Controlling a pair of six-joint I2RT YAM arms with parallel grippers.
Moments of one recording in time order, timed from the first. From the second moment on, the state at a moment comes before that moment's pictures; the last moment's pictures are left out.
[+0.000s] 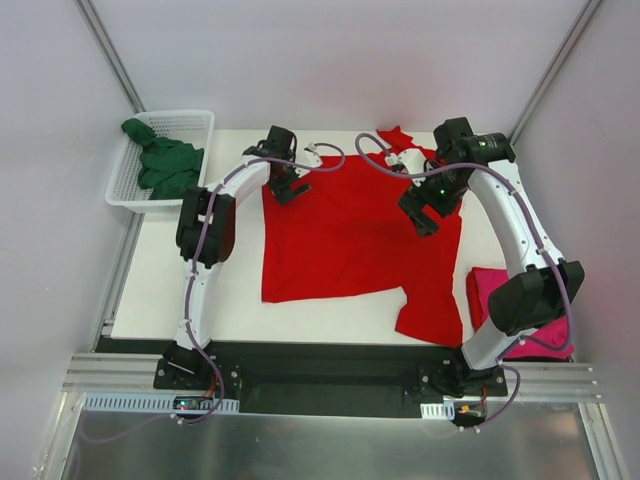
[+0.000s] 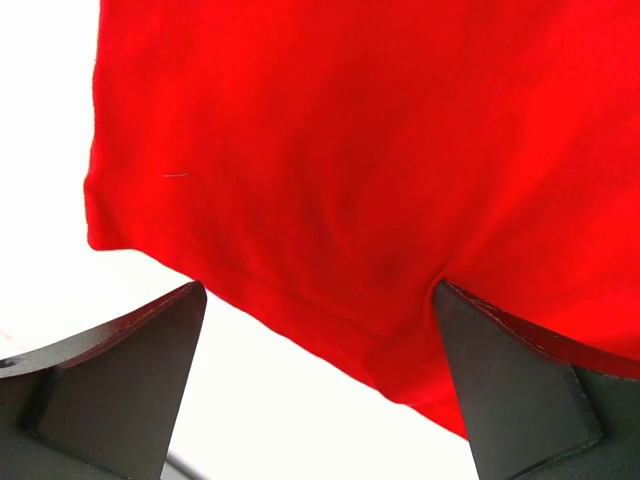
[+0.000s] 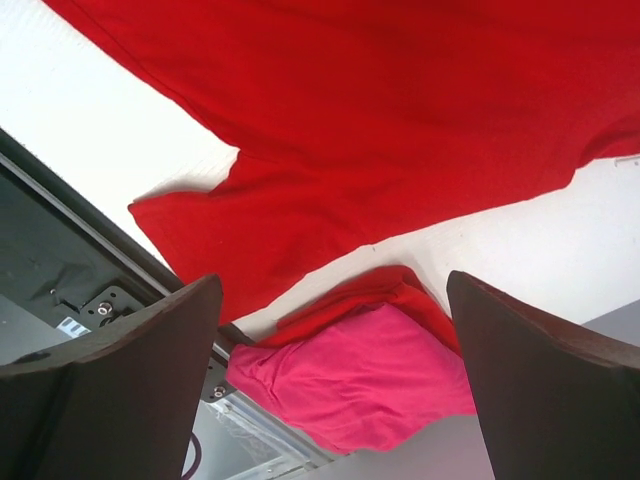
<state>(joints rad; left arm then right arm) -0.33 2.31 1.90 -0.61 0.04 0.76 0.27 1.65 1.78 -1.42 -0.19 -0.67</state>
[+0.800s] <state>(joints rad) -0.24 2.32 1.91 -0.57 -0.04 0.81 0.35 1.62 1.48 -1.43 -0.20 -0.78</state>
